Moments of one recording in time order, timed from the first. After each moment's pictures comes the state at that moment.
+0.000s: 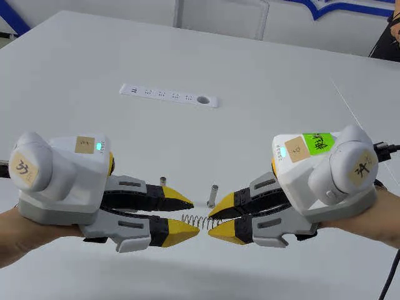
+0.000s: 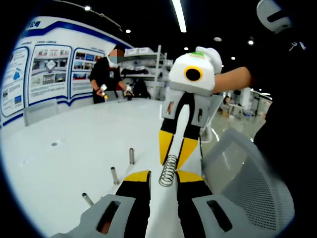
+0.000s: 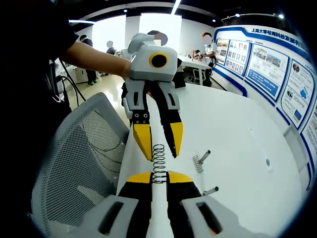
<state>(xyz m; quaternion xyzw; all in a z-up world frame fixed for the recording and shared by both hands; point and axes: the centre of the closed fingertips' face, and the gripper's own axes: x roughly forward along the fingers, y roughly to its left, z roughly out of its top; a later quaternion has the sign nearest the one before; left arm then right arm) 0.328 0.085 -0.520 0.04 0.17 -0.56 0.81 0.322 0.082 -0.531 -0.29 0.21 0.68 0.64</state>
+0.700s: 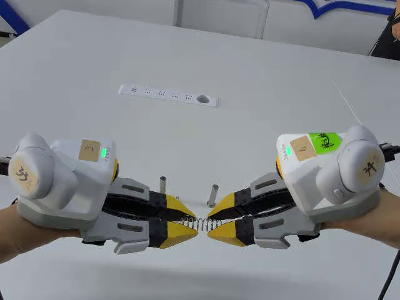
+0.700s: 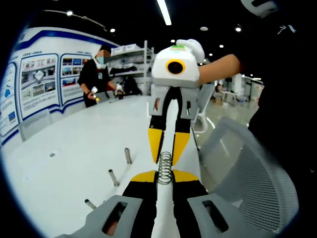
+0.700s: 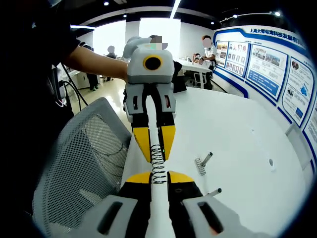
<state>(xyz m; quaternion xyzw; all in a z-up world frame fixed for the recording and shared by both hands) 0.319 0.082 -0.521 0.10 0.15 -0.59 0.79 0.321 0.083 -0.529 -0.27 0.21 0.69 0.64</state>
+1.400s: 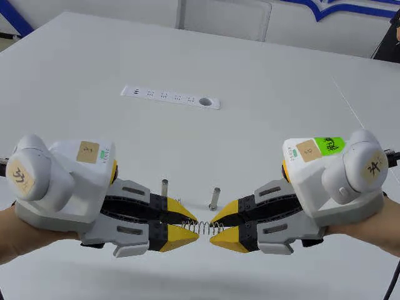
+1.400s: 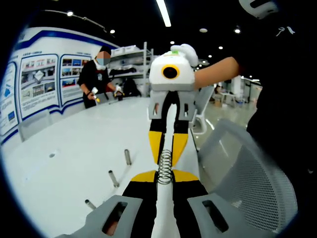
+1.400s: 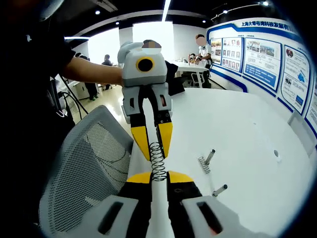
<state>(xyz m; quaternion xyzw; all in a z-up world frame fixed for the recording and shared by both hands) 0.319 0.084 -0.518 0.09 0.15 -0.59 0.78 0.322 0.082 -0.526 -0.22 0.23 0.69 0.65</state>
